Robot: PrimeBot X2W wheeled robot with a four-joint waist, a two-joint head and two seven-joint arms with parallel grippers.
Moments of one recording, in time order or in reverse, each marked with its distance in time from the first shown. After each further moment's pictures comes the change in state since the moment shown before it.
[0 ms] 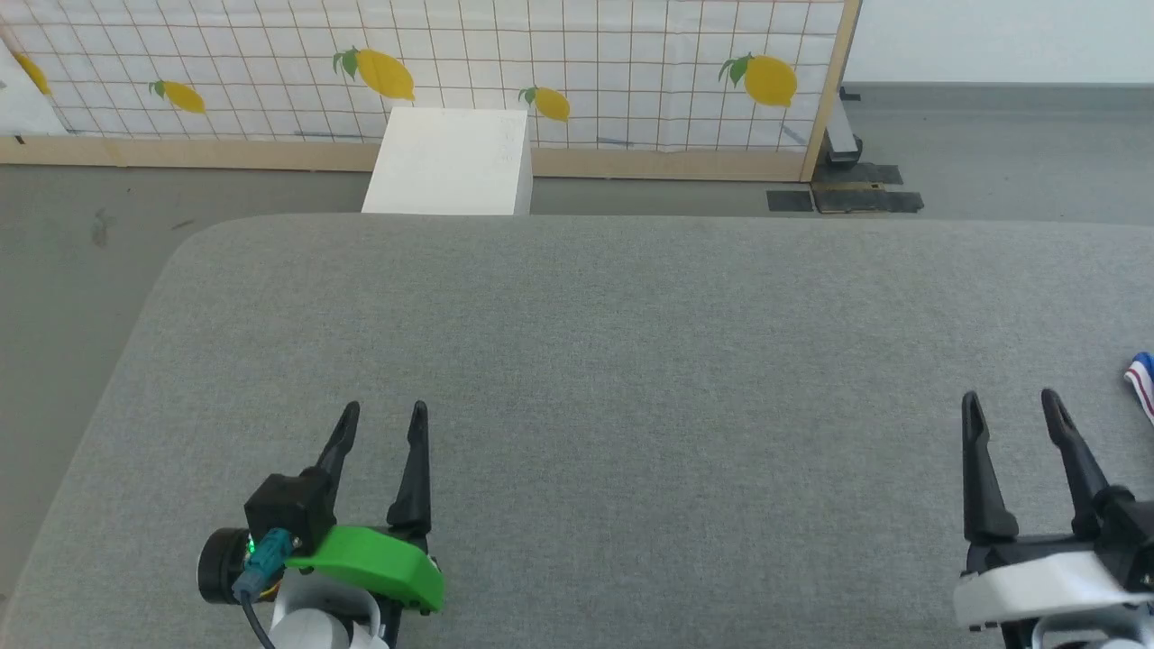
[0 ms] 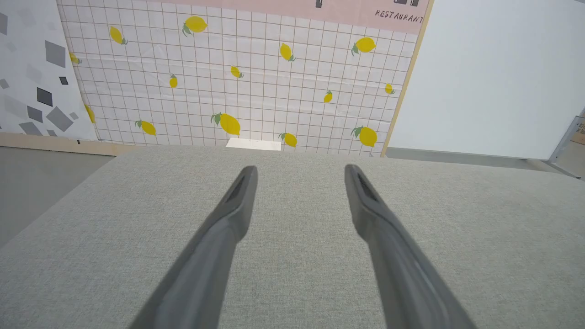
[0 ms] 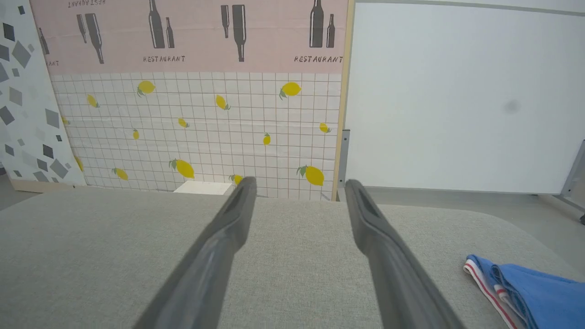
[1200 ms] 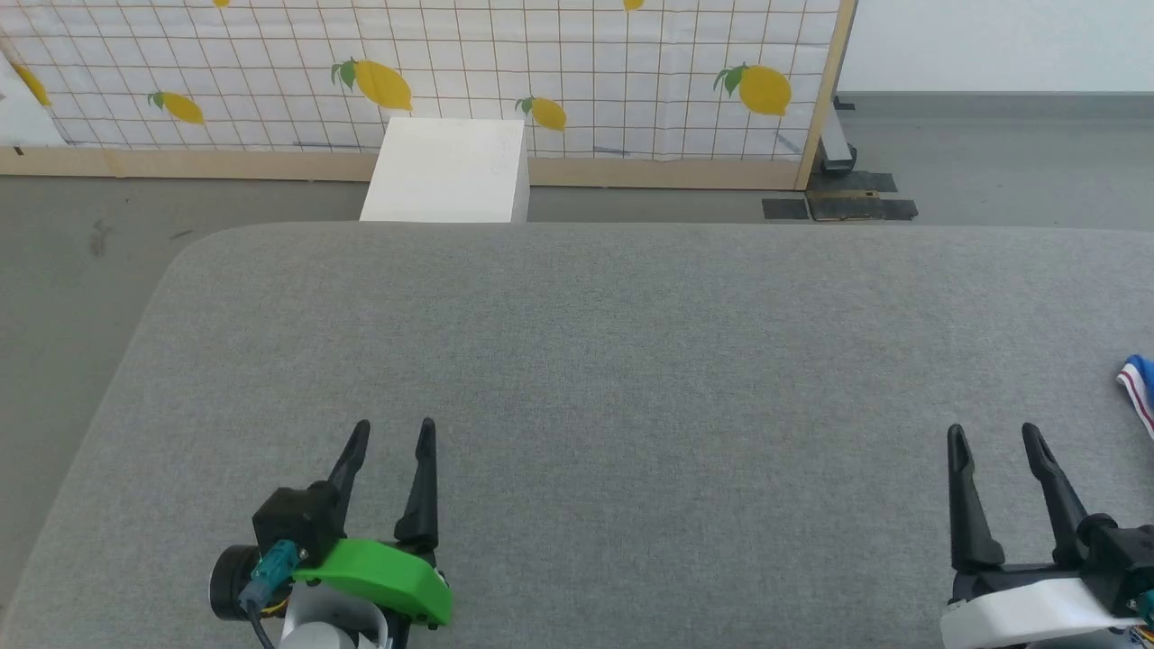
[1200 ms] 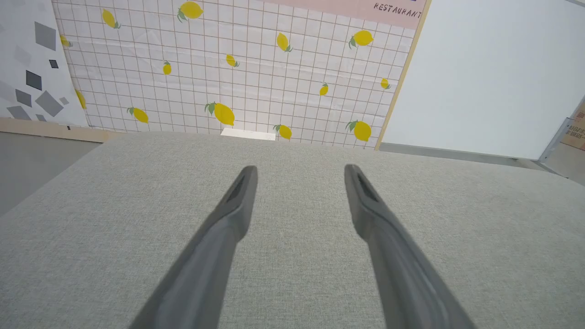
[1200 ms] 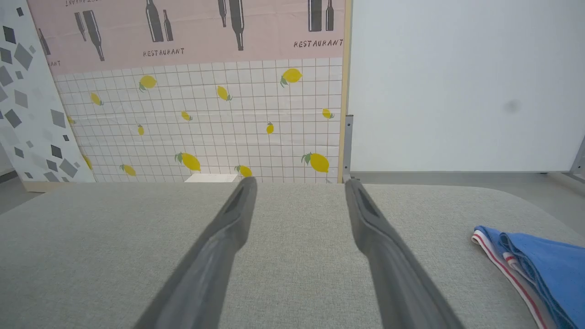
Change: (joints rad) left arm 0.018 -0.002 -0.022 0.018 -0.038 0.007 0.000; right arm 0.043 0.007 0.021 0.039 0.039 0.000 -0.025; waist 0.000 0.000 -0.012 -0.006
